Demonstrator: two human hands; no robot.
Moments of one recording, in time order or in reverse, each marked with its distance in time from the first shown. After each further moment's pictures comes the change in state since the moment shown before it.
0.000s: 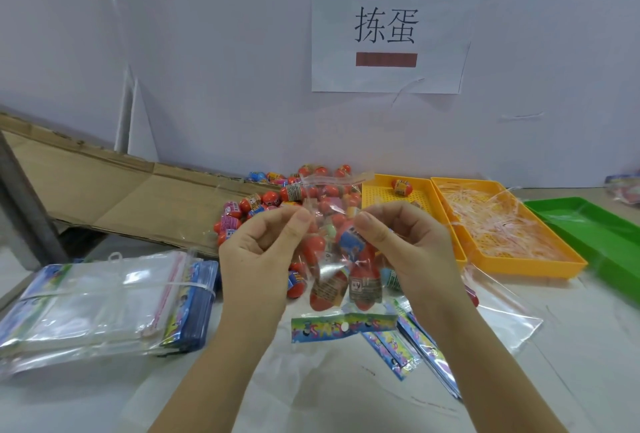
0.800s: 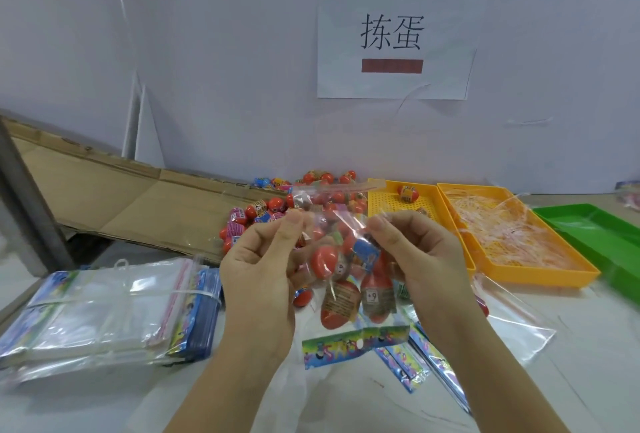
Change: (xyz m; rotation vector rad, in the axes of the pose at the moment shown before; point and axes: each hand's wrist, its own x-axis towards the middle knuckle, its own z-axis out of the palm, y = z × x) left_hand -0.001 0.004 0.002 -0.256 0.065 -0.145; right_hand 0.002 0.004 0.001 0.001 0.062 0.038
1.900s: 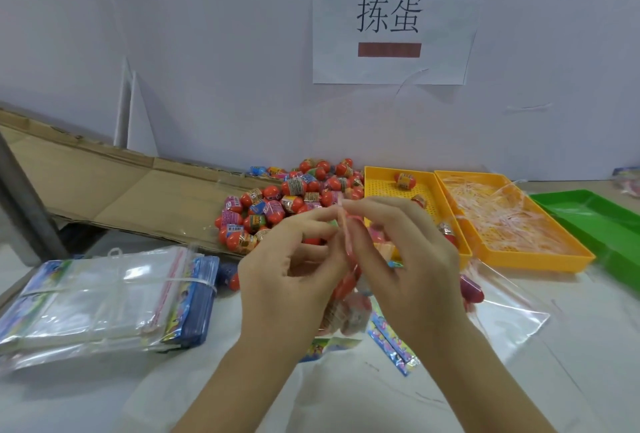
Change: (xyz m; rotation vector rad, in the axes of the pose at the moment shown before) left_hand -0.019 -0.012 0.003 0.532 -0.202 0.610; right_hand -0.007 0.013 0.006 -0.711 0.096 -0.913
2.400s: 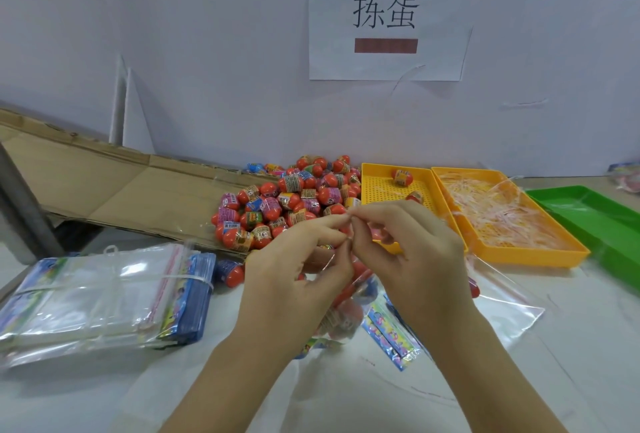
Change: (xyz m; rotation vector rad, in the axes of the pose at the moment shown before) left_hand 0.001 -0.004 -0.004 0.168 -0.165 0.170; right_hand 0.001 0.009 -0.008 -0.127 -0.040 -0.037
